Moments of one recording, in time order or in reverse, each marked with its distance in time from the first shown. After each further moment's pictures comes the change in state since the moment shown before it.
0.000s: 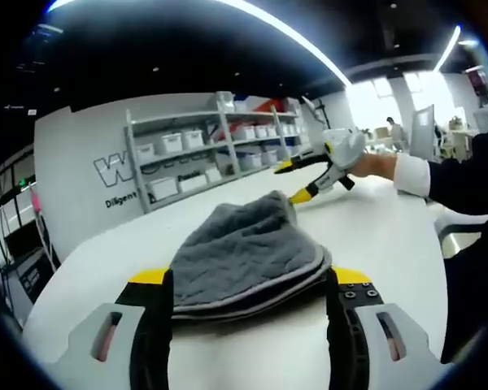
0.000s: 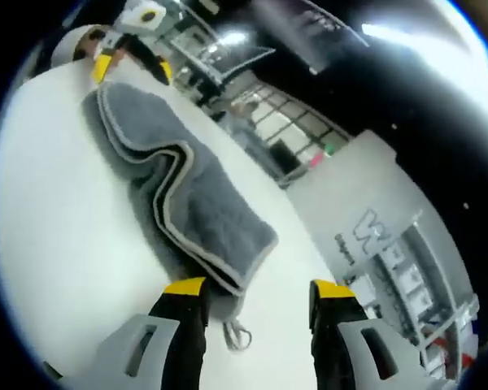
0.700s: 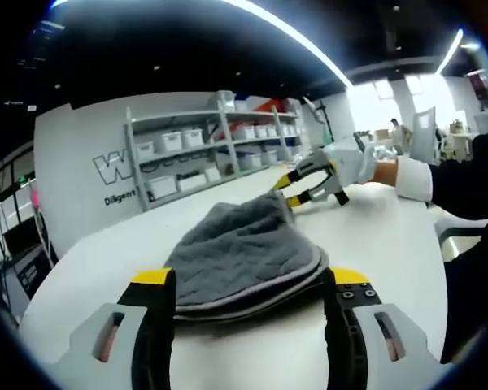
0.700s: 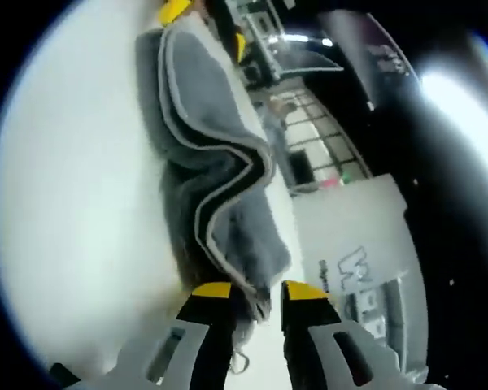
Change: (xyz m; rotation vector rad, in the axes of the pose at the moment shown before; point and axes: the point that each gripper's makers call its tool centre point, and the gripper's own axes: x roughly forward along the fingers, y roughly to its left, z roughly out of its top) left arm 0.003 -0.004 -0.001 -0.015 0.001 0.001; right arm 0.016 0.034 0.021 -0.349 0.028 0.027
